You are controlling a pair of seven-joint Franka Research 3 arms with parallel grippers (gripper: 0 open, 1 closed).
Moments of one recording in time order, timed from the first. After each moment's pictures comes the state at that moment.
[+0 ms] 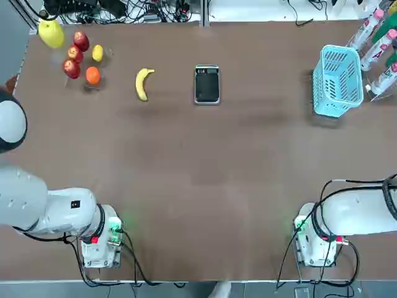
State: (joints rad) left arm 0.09 0.04 -0.08 -1.44 0.03 1.51 0.05; right arm 0.16 -0.04 -0.14 -1.58 -0.04 1.59 0.07
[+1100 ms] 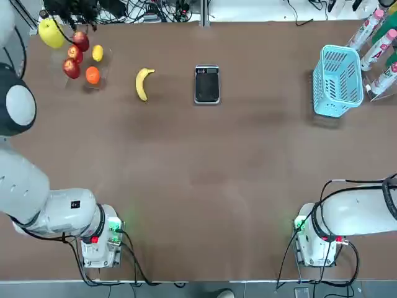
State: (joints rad) left arm 0.07 0.18 -0.10 -1.64 0.01 1.75 0.03; right arm 0.16 -0.04 -0.14 -1.62 -0.04 1.61 0.07
